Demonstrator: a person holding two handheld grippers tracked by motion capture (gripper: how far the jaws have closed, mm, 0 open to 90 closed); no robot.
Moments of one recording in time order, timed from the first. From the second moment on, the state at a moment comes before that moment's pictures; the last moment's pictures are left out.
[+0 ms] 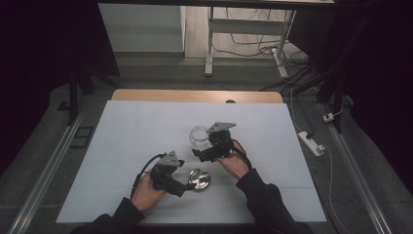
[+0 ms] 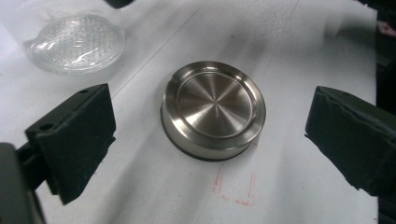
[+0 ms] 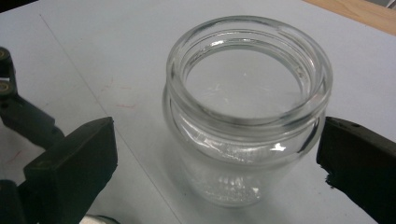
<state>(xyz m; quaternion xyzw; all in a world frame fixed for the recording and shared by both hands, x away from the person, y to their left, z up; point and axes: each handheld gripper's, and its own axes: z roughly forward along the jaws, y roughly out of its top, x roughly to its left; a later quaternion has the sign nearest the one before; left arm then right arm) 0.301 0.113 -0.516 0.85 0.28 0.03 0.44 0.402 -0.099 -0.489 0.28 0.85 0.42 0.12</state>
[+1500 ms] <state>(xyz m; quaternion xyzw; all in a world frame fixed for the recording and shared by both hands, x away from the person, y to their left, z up) 0.283 0.152 -0.505 0.85 0.29 0.05 0.45 0.351 -0.130 -0.473 0.26 0.86 0.44 0.10</state>
